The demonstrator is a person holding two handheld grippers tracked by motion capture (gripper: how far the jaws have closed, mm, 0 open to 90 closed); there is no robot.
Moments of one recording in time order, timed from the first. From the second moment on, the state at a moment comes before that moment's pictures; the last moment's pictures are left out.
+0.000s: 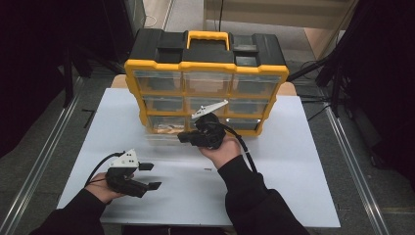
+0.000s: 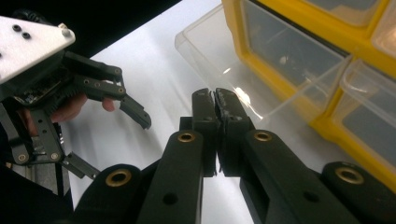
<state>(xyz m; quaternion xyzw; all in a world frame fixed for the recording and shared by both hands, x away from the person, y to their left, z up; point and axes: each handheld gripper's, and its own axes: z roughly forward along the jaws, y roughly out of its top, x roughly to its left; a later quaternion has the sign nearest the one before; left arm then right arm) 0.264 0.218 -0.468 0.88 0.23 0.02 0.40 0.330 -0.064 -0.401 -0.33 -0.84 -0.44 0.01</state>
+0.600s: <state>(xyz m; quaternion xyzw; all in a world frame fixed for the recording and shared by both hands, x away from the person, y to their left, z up) 0.264 0.218 -0.468 0.88 0.23 0.02 0.40 0.342 -0.058 -0.384 -0.34 -0.84 -0.44 0.00</state>
